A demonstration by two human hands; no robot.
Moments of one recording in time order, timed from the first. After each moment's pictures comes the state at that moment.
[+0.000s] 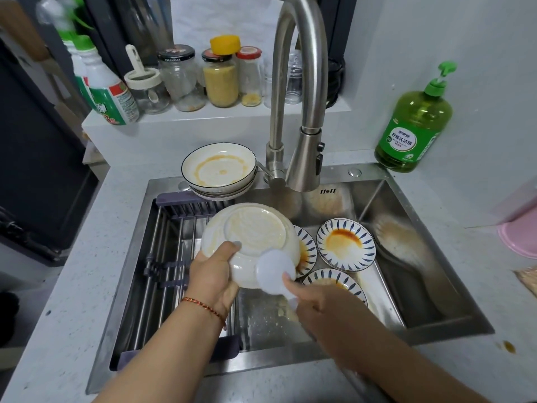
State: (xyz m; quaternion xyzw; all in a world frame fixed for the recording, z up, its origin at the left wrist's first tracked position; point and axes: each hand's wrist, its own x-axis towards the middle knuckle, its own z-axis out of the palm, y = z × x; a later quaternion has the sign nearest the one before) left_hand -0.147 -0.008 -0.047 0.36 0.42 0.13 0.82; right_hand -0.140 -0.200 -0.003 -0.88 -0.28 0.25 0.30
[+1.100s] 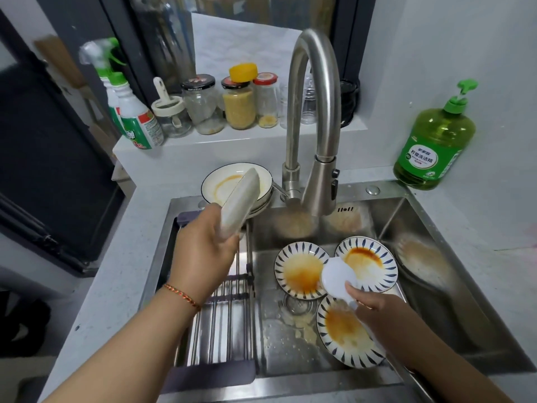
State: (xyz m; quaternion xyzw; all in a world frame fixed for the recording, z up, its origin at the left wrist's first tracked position) left_hand -0.146 0.036 0.022 0.90 0.19 0.26 0.31; right_hand -0.087 -0.239 -0.036 -0.91 -0.17 0.23 0.30
